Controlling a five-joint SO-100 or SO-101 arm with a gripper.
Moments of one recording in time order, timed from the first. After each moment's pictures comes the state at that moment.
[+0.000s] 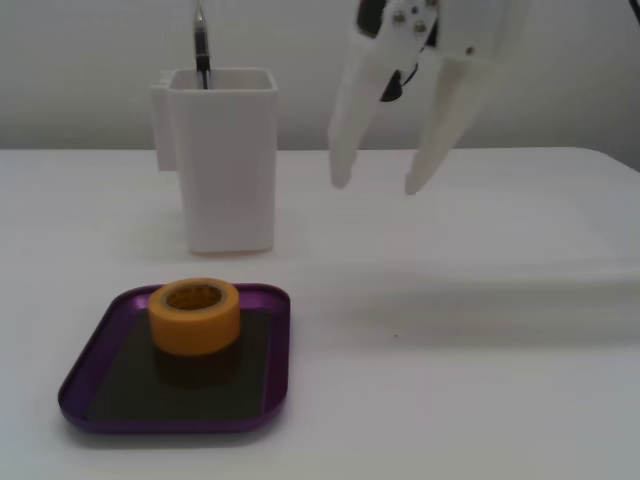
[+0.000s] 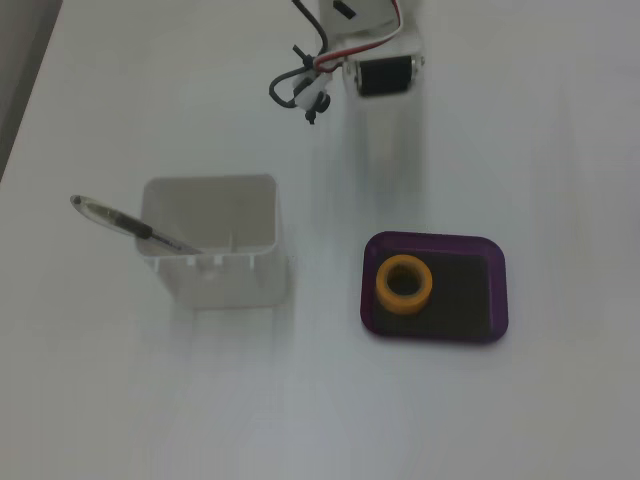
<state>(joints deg) 1.8 97.8 91.5 72.7 -15.7</state>
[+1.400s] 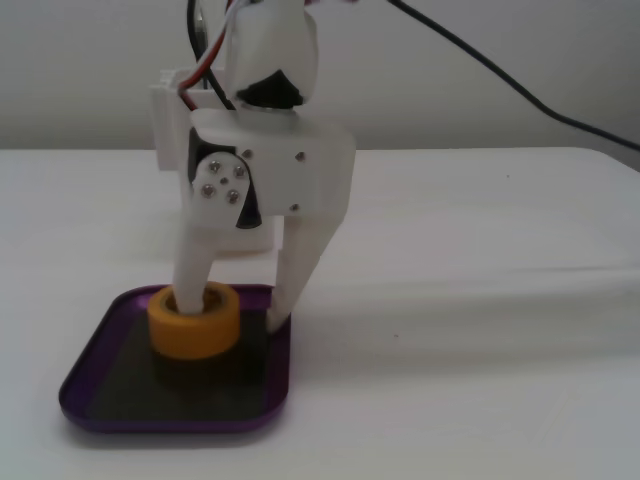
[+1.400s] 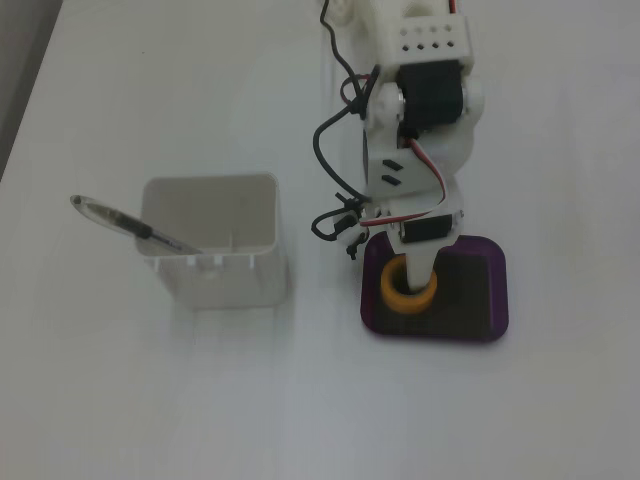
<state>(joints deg) -3.9 51.6 49.7 72.6 -12.8</state>
